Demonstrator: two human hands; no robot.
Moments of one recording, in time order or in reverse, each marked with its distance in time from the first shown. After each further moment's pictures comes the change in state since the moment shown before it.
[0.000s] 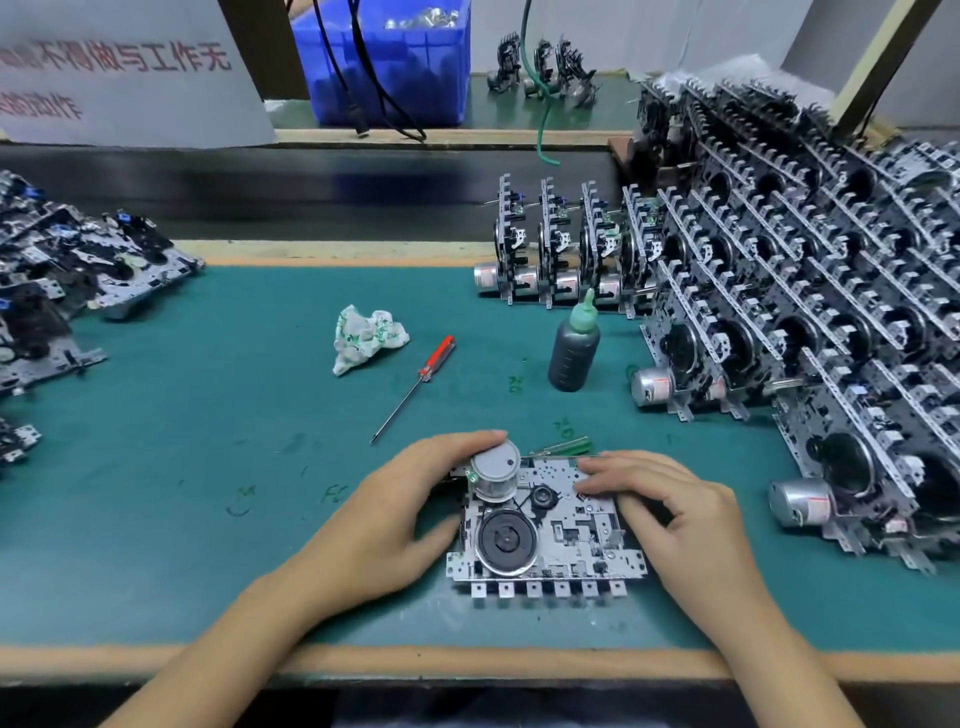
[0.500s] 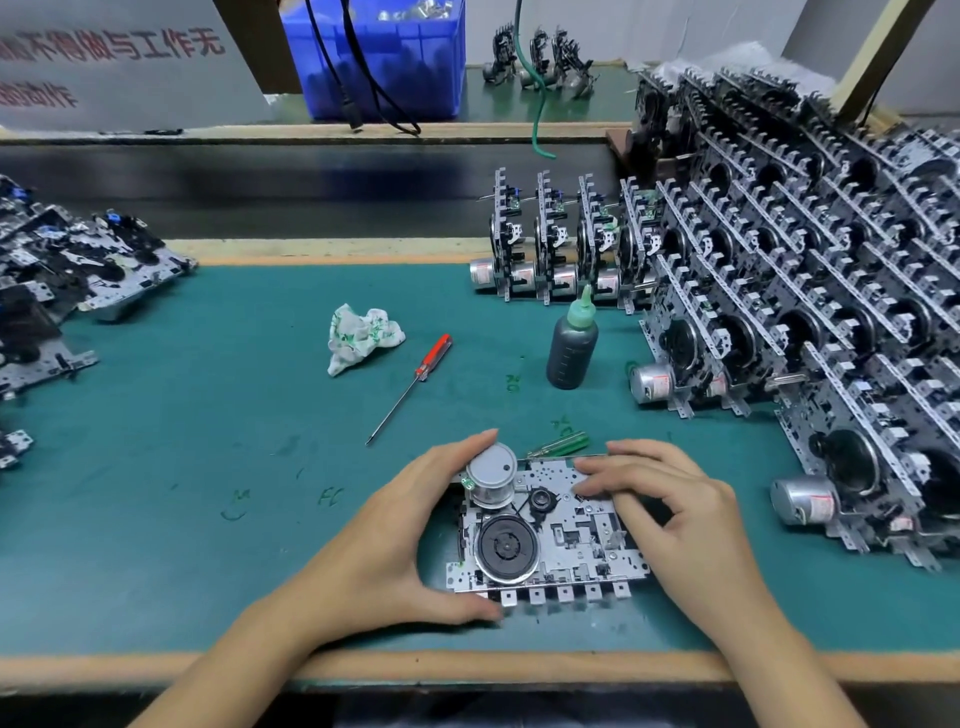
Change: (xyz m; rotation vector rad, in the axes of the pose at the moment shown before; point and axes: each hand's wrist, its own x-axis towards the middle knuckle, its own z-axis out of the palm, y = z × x) left_hand -0.007 0.002 0.006 -0.053 -0.072 -0.022; right_hand 0.001 -0.001 0.002 0.039 0.013 0.072
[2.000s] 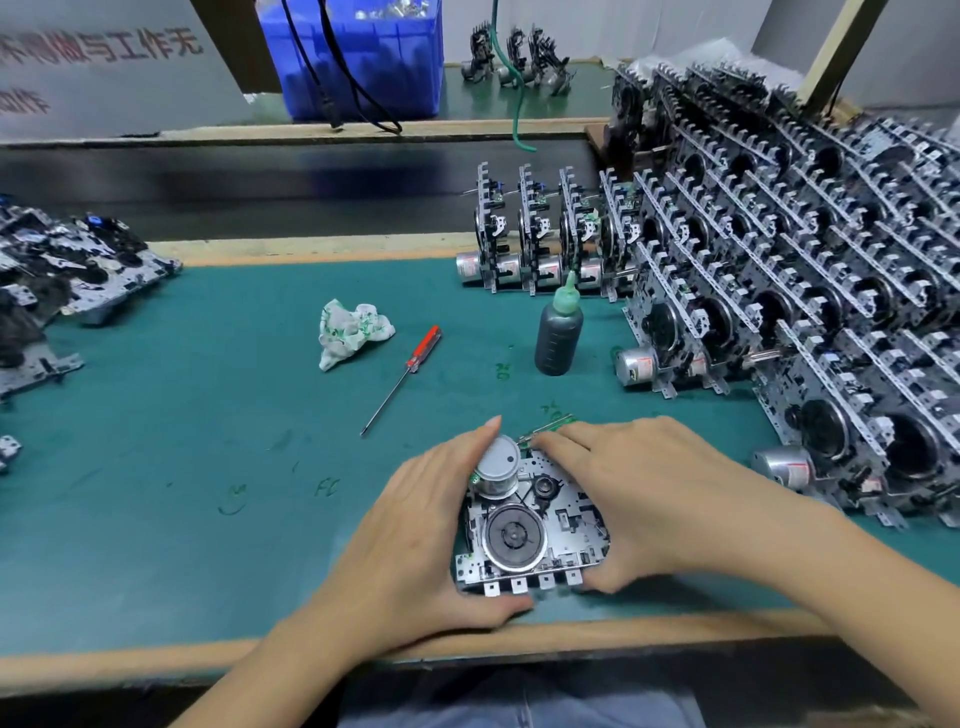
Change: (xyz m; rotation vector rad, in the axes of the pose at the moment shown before) left_hand 0.000 0.016 0.019 0.287 0.148 0.094; right_hand 0.039 -0.061 -0.018 -0.921 -0.760 -0.325
